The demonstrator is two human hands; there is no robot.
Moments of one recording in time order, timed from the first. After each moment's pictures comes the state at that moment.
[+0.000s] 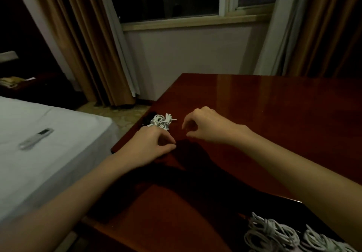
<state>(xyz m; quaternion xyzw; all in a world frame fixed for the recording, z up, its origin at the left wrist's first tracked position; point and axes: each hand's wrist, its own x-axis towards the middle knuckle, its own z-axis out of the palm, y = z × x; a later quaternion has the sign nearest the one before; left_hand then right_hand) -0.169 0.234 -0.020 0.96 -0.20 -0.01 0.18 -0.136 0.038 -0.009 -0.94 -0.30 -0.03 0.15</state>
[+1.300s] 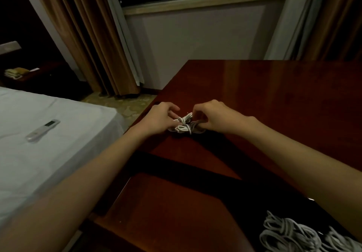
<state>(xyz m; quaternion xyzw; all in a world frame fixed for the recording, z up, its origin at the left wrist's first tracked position) -0.086 0.234 -0.044 0.94 -0.12 -0.05 0.32 -0.093 0.037 -0.040 -0.94 -0.29 -0.01 0.15</state>
